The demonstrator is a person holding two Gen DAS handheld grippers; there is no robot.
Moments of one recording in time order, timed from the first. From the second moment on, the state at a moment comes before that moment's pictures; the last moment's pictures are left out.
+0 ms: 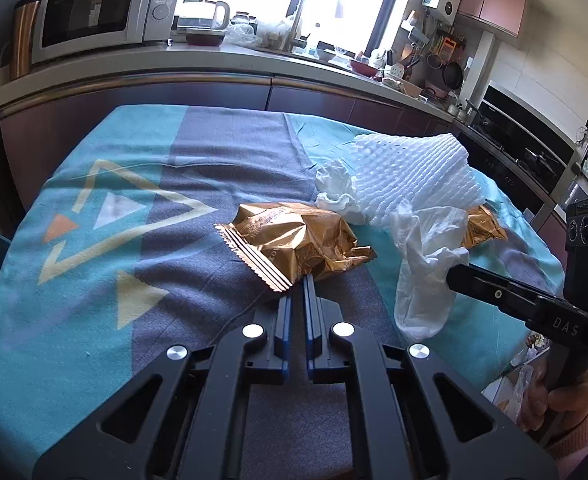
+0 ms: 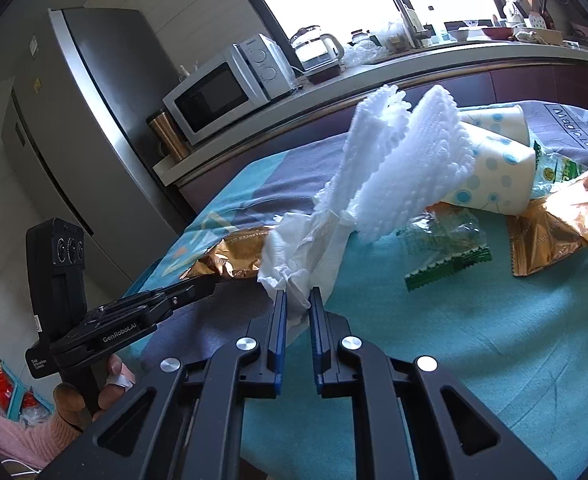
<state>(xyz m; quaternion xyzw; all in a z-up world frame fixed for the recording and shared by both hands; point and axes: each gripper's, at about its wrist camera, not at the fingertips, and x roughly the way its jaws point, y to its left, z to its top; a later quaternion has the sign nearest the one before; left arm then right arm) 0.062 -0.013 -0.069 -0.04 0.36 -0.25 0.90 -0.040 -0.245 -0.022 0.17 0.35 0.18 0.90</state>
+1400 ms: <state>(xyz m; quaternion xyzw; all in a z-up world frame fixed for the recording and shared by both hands) 0.015 0.294 -0.083 -0.13 0.35 0.06 0.92 0.089 0.080 -0.011 0.05 0.43 0.42 0.80</state>
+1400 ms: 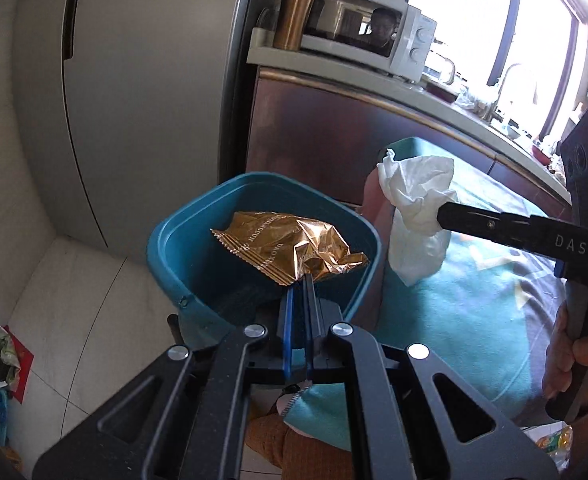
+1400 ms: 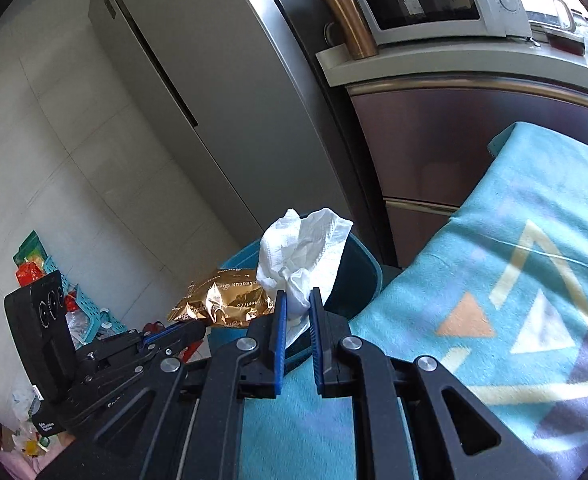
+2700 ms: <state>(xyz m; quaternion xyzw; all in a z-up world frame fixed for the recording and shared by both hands) 0.035 0.127 -0.053 -0.07 0.30 -0.14 0.94 0.005 -0.139 0.048 0.09 0.32 0.26 0.91</state>
